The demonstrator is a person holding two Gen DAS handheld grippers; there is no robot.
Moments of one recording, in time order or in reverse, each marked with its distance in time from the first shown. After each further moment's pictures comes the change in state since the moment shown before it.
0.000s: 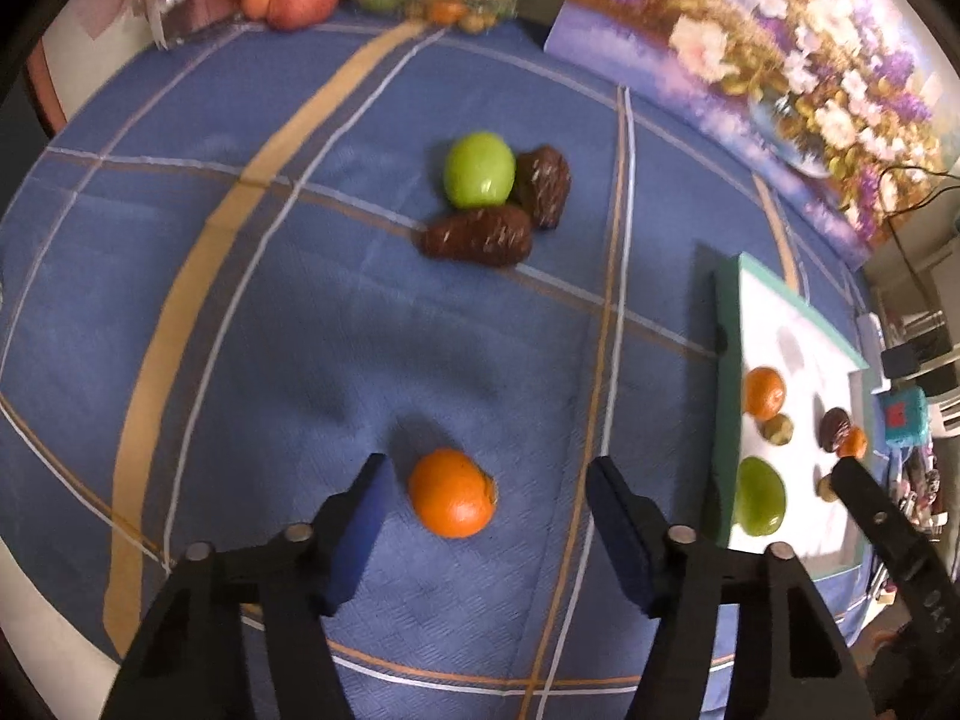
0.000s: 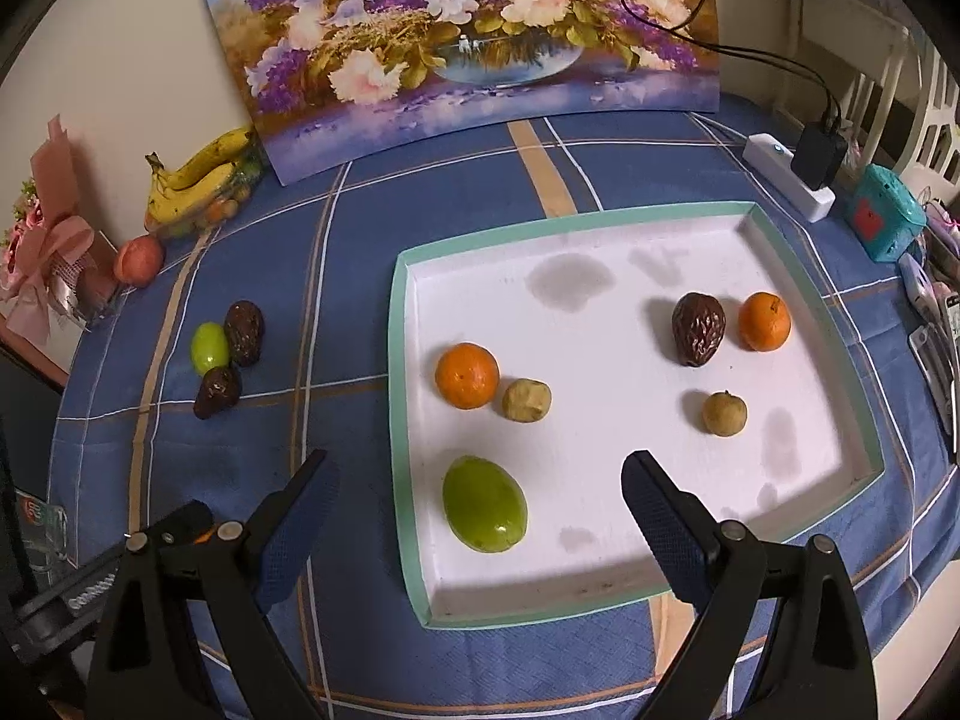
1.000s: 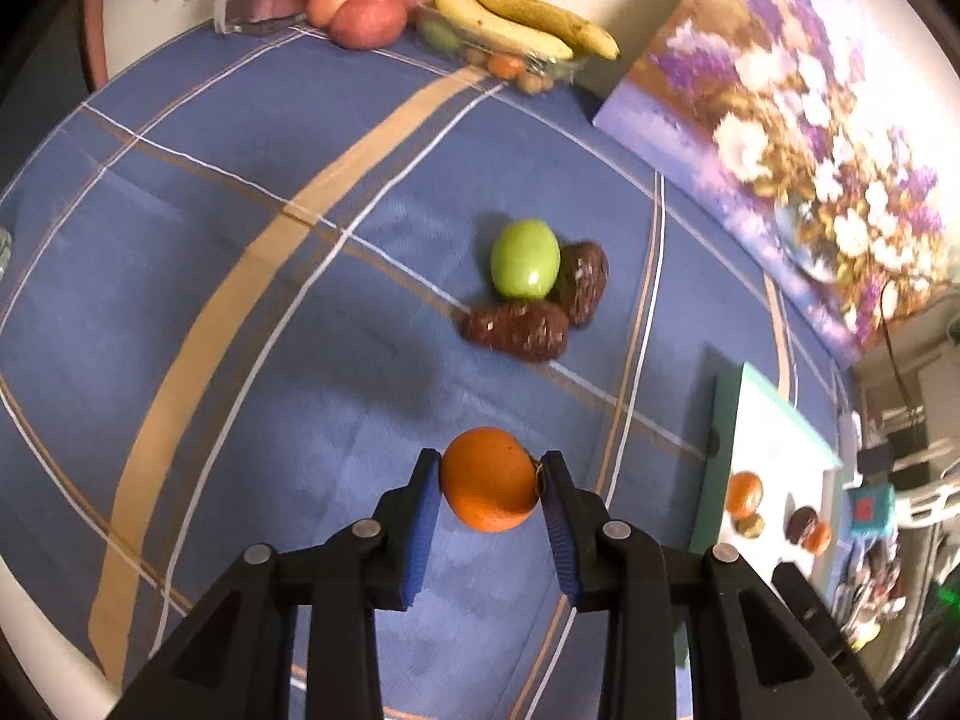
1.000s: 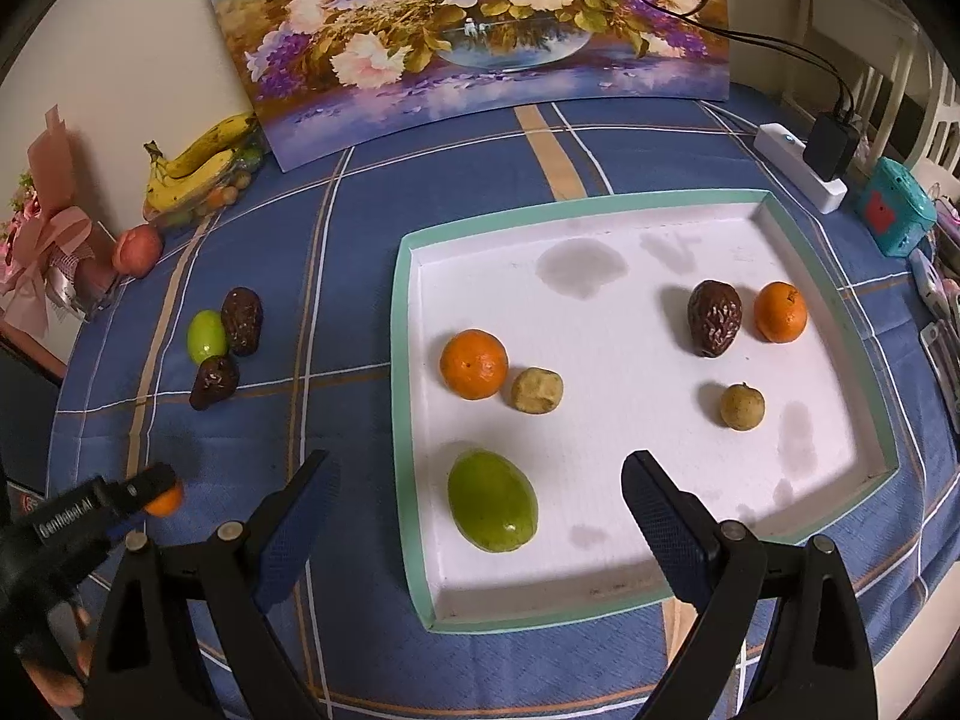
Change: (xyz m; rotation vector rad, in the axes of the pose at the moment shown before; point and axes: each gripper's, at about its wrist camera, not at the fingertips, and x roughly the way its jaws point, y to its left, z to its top) left arm -0.019 0.036 0.029 -0.170 -0.122 -0.065; right arm 0.014 0.005 -0.002 -0.011 0.025 0.010
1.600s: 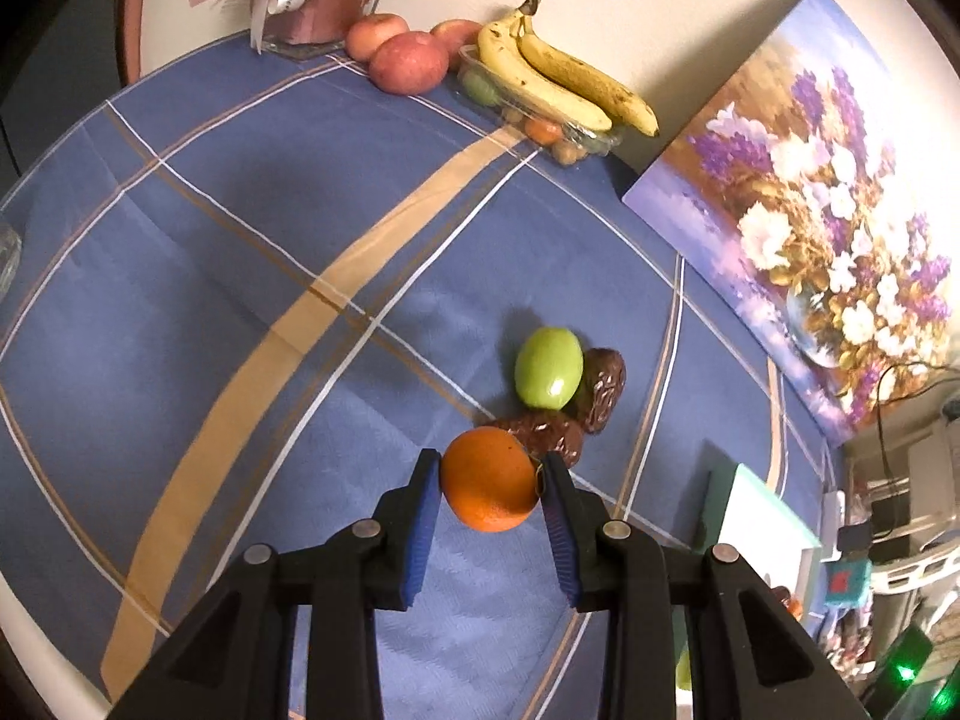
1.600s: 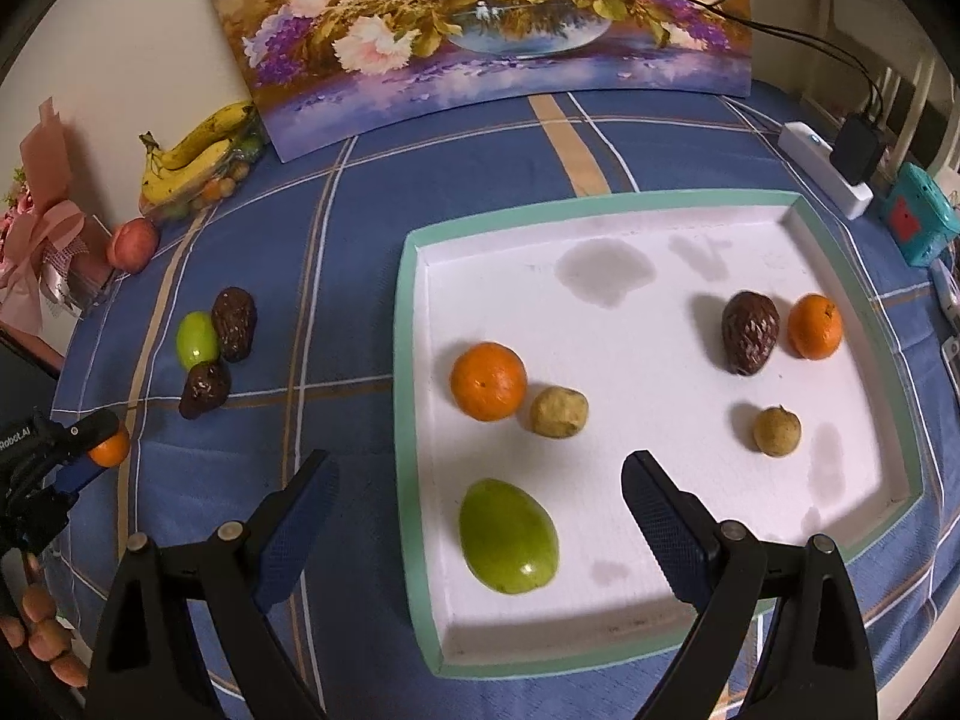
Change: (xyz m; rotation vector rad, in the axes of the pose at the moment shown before) left arm -0.005 0.017 0.039 -0.093 -0.079 -0.015; right arm 0.023 0.008 0.012 -0.019 0.005 0.017
